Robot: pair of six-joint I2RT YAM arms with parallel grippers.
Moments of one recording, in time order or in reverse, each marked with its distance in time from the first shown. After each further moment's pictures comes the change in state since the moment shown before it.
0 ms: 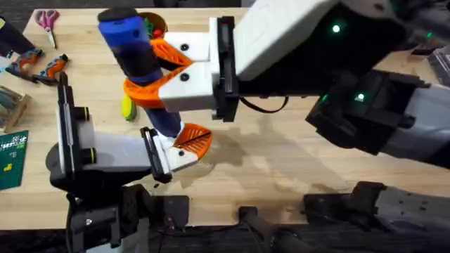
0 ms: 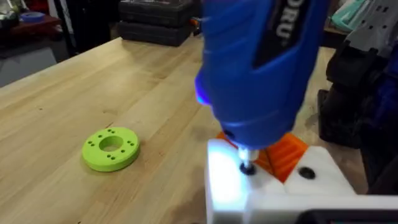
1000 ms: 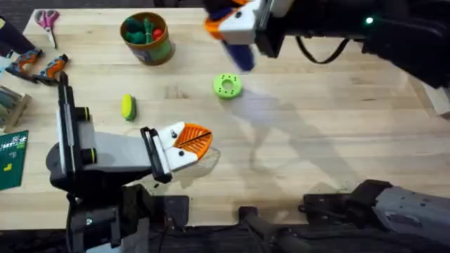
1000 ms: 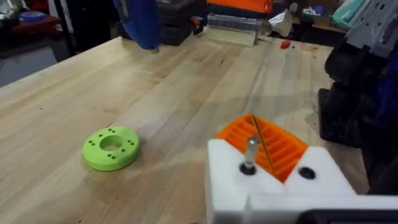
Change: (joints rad) left arm 0.000 -0.001 0.000 0.000 0.000 0.003; right arm -0.280 0.016 0.303 -0.771 0.291 -0.546
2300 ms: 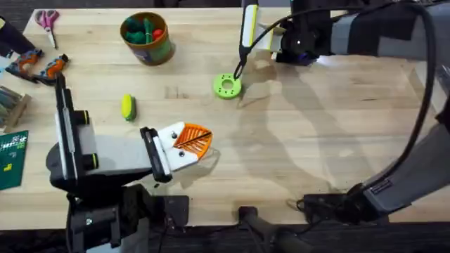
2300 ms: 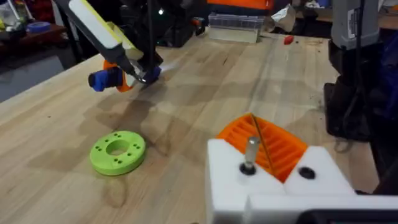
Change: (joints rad) left arm 0.000 0.000 0.000 0.000 0.000 0.058; right arm -0.321 0.595 0.000 0.144 0.495 -0.704
